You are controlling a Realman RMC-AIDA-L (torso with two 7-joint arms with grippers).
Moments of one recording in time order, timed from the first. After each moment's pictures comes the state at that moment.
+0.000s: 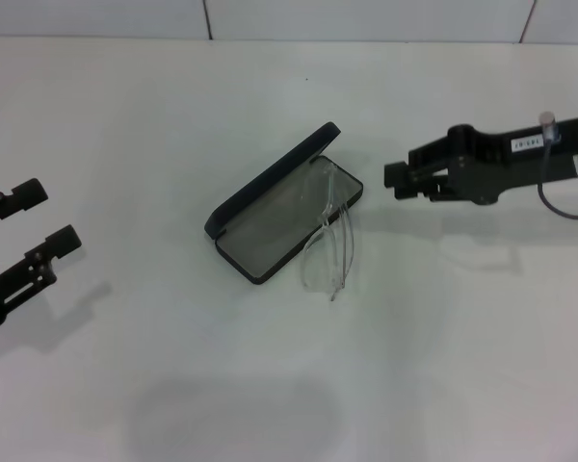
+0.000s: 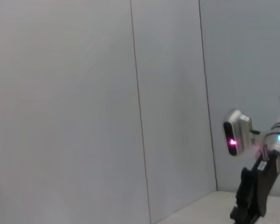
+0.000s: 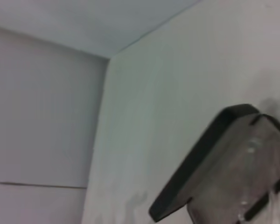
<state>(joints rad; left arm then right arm) -0.11 -2.08 0.58 0.82 1.62 1.86 -0.98 0.70 1.97 -1.04 -0.70 -1.86 -1.49 2.70</state>
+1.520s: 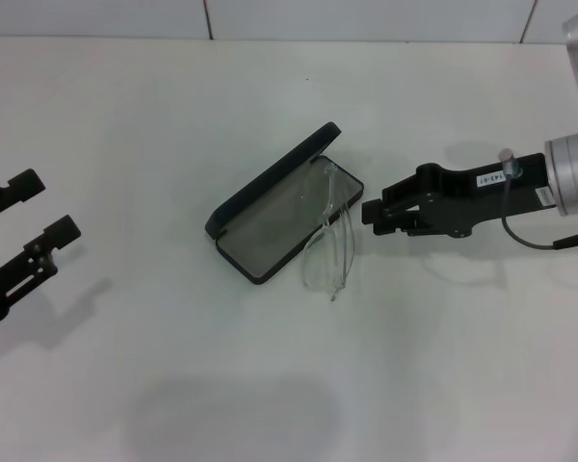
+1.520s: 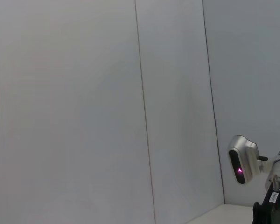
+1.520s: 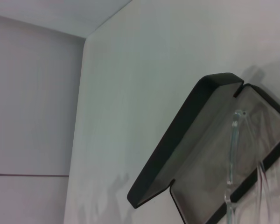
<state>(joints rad) -0.11 -2.09 0.58 0.76 1.58 1.86 -0.94 0.73 2.01 -1.08 -0.62 -1.91 -1.43 2.68</state>
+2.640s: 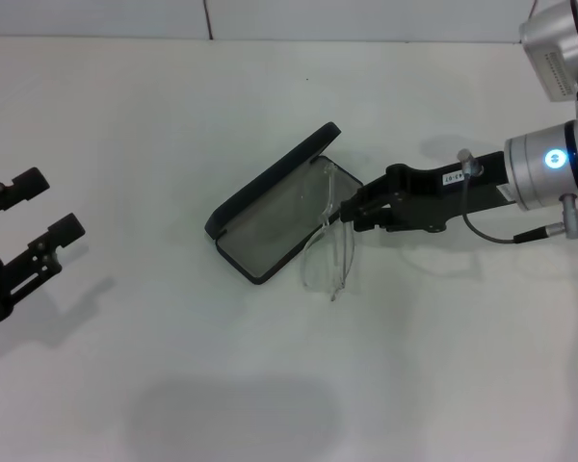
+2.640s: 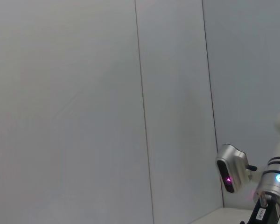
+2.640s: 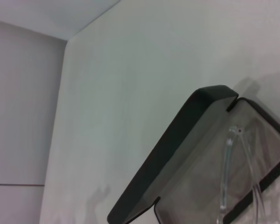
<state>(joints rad) -0.12 -2.09 0.58 0.74 1.58 1.86 -0.93 0.80 2.02 -1.15 -0.54 -1.90 -1.29 2.68</state>
